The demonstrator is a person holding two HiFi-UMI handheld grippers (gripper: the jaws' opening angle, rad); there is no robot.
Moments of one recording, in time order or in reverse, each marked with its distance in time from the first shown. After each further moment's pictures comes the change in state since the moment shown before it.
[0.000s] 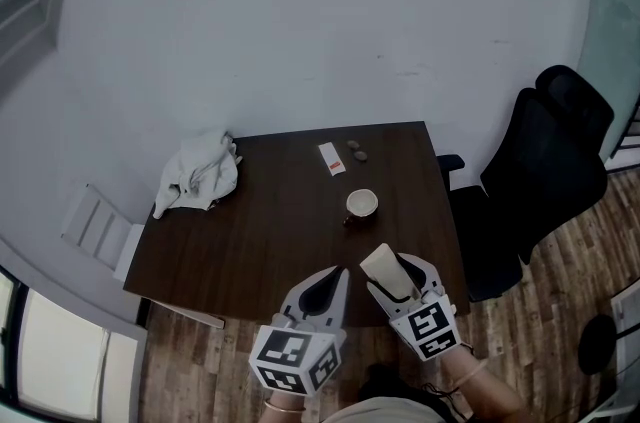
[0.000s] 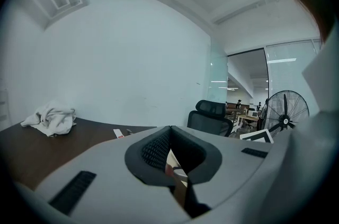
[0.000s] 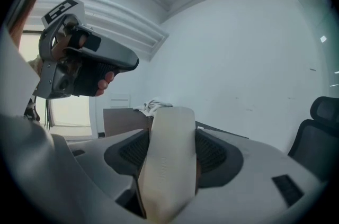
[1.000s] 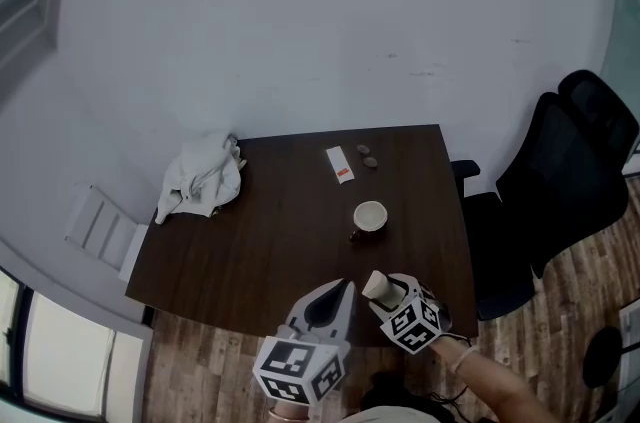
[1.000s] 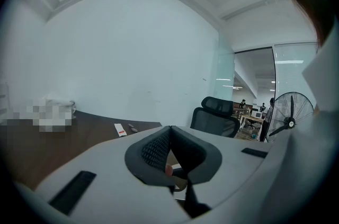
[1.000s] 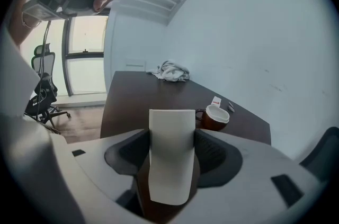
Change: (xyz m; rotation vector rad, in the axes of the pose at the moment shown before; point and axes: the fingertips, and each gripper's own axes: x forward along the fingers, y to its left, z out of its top) left arm 0.065 0.028 -0.011 -0.048 0.051 0.031; right arm 0.105 -0.021 -0.129 -0.168 0.329 0.187
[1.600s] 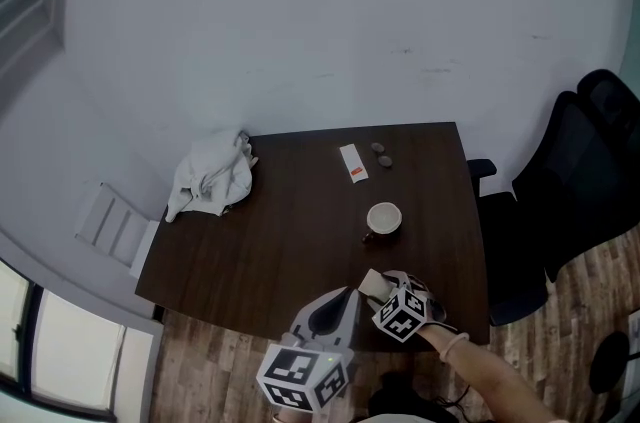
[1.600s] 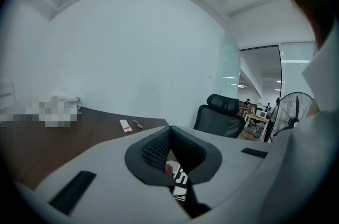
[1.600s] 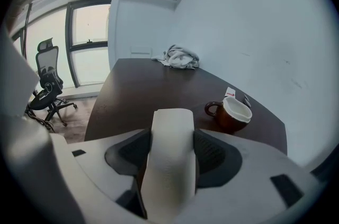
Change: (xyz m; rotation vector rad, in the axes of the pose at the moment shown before) left arm 0.011 0.021 -0.008 -0.023 0.032 0.045; right arm 0.075 -0.001 -0.010 -0.049 0.126 0.092
